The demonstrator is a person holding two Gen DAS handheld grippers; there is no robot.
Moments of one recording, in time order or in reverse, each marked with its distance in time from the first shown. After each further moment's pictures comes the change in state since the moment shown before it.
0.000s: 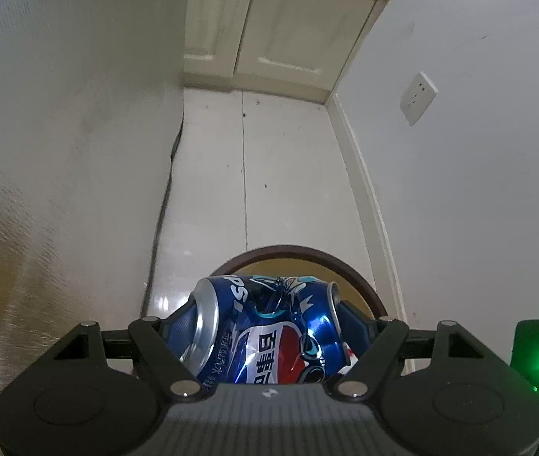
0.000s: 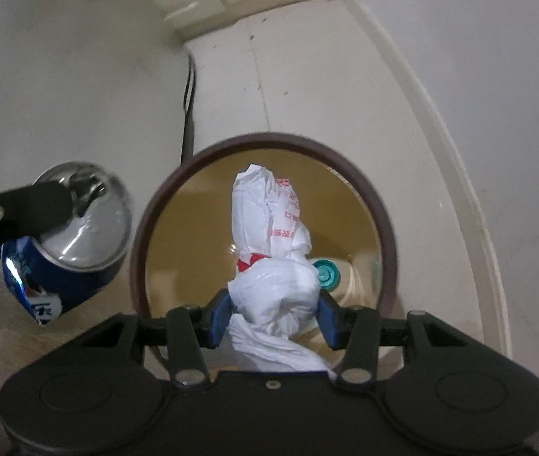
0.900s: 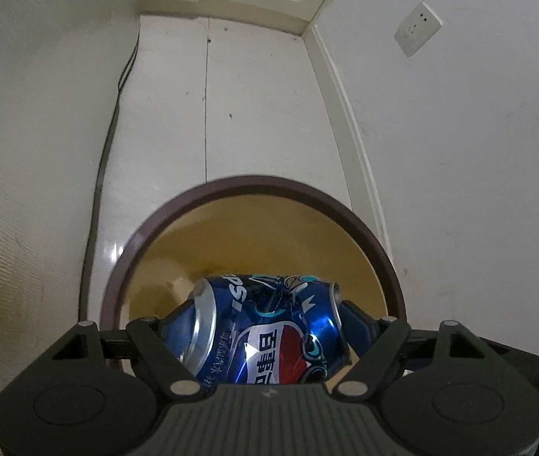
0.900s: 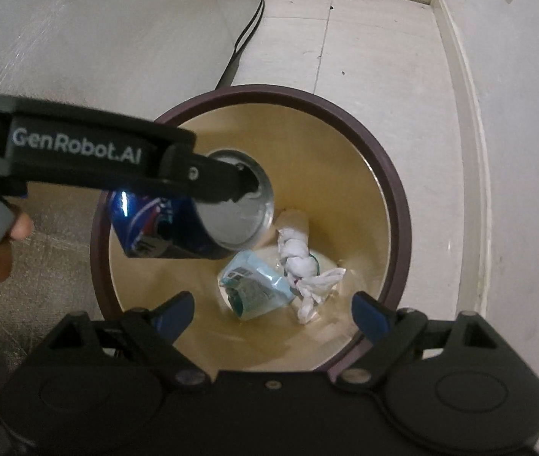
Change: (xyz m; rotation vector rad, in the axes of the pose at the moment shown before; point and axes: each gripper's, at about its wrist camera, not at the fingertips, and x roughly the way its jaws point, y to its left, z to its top) left arm 0.099 0.003 -0.018 0.004 0.188 -0.118; right arm 0.027 -0.003 0.006 -0.357 0.105 -0.010
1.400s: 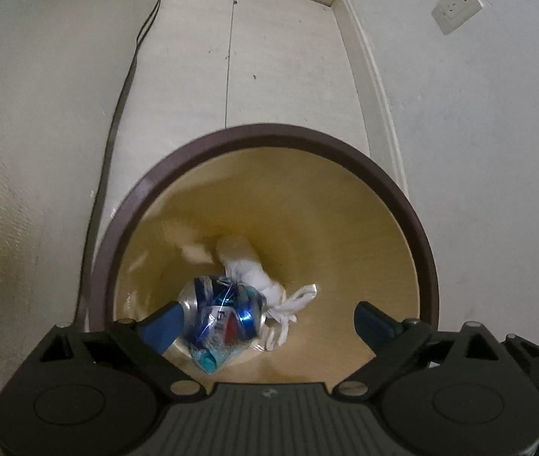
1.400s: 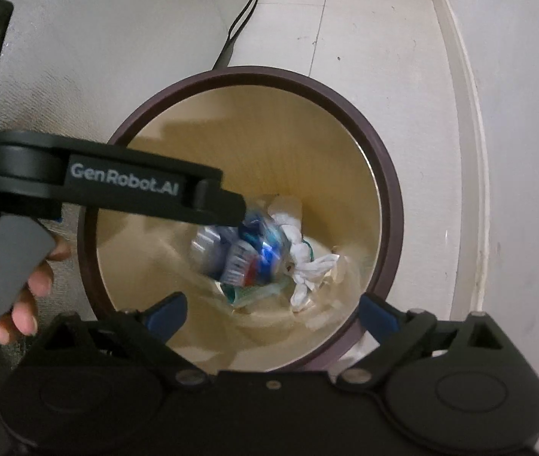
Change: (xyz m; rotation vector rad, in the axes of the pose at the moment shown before) left arm 0.027 0.011 -0.004 -0.062 0.084 0.043; right arm 0.006 -0.006 0.002 -0.003 0.035 -0.006
